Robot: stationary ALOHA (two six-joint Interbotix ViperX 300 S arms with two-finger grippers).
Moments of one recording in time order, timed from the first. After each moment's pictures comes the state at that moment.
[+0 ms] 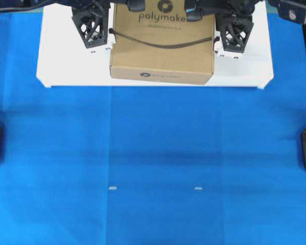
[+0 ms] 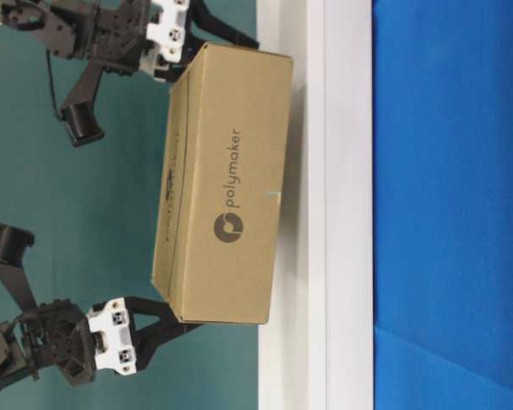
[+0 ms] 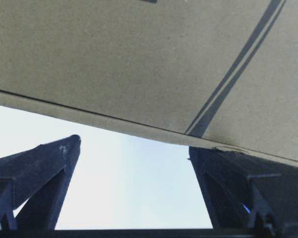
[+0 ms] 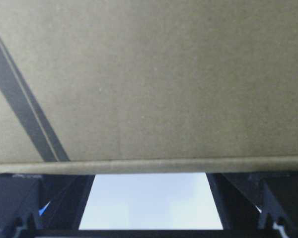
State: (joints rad) left arm 0.52 0.04 0.15 0.08 0.81 0.35; right arm -0.65 0.06 0.28 0.15 0.90 -0.66
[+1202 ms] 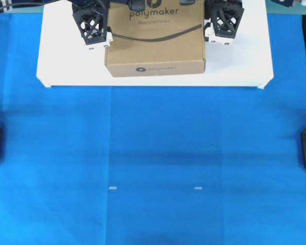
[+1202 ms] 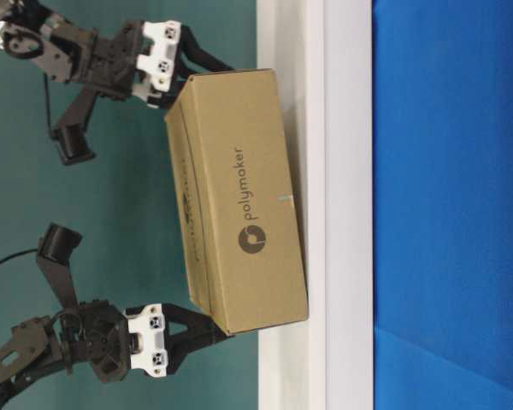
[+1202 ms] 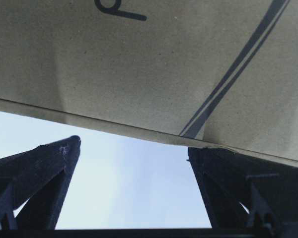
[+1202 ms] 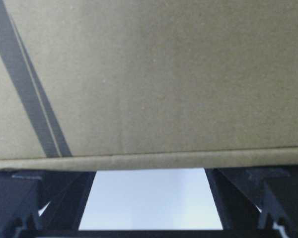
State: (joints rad) left arm 0.56 0.09 0.14 0.08 0.83 0.37; right arm -0.68 0.14 0.18 0.21 0.90 -0.74
